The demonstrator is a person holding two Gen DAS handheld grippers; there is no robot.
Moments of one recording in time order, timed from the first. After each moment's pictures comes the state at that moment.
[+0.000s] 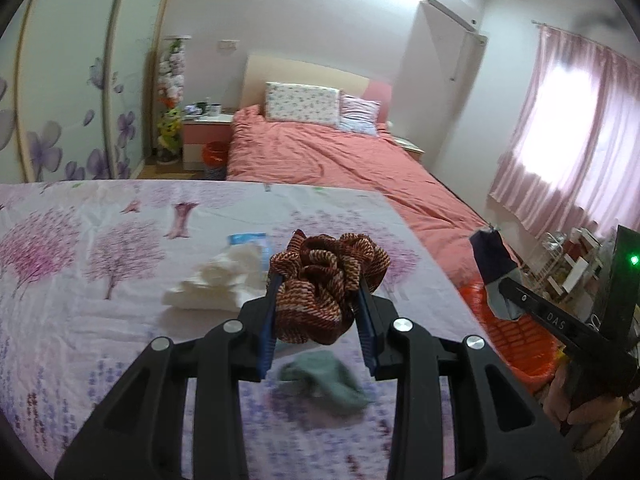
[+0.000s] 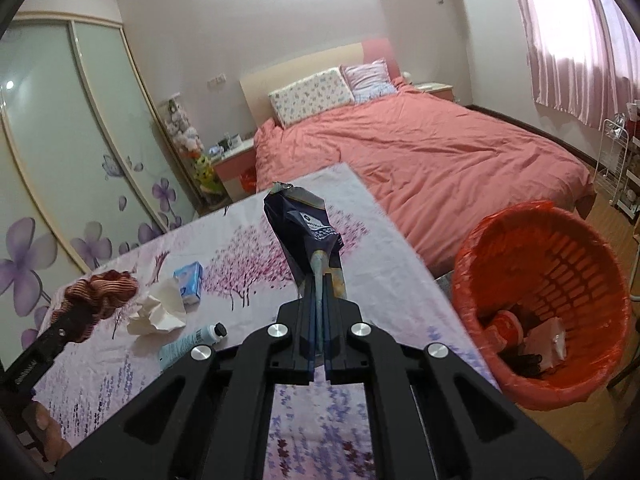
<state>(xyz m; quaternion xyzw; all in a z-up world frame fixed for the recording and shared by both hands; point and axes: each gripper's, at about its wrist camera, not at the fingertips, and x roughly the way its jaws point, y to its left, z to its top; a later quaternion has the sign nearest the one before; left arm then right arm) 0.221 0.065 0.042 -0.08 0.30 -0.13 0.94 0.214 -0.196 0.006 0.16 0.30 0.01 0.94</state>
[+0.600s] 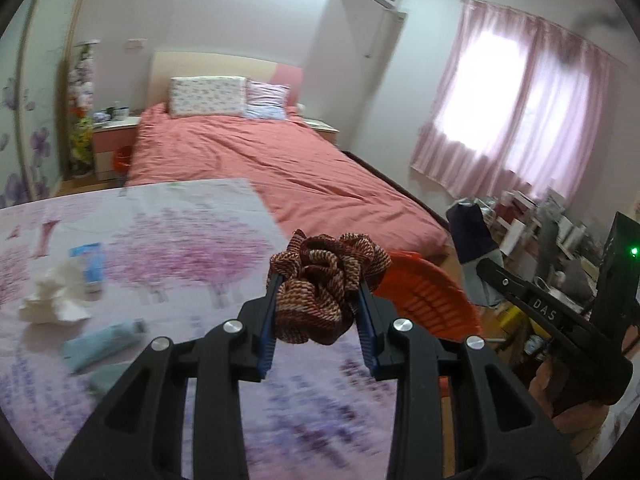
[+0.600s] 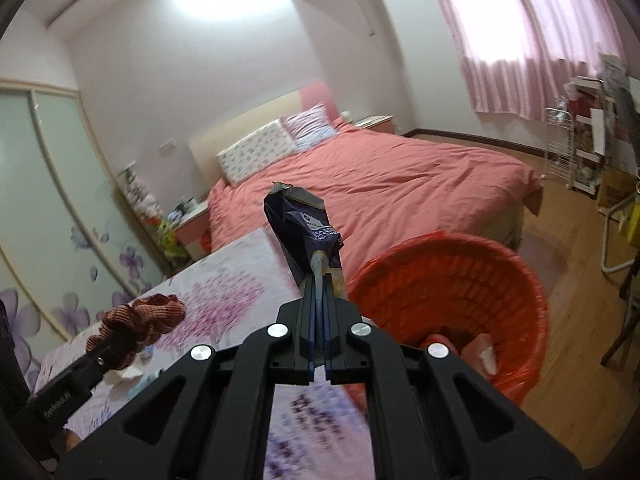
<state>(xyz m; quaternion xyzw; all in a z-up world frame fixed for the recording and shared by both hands) 0.222 -0.101 0.045 -0.05 0.31 -0.28 0.91 0.166 -0.309 0.014 0.22 0.22 -0.09 0.95</state>
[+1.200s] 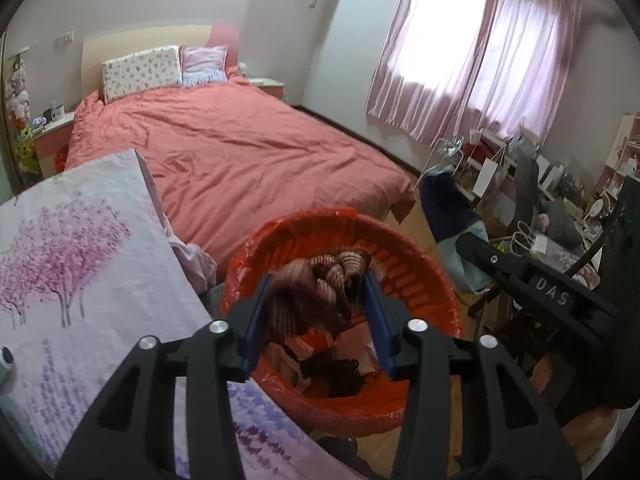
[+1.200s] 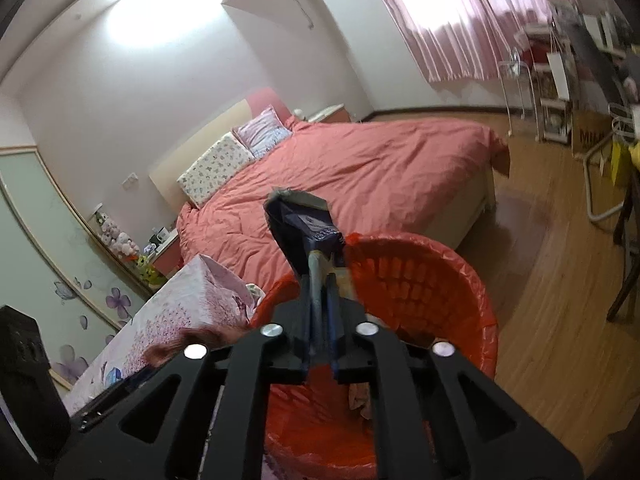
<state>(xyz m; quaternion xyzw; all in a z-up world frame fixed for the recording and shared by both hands) 0.257 -0.262 -0.018 0.01 0.37 -0.34 0.87 0.174 -0.406 -0.035 0.31 0.23 -0.14 0.91</state>
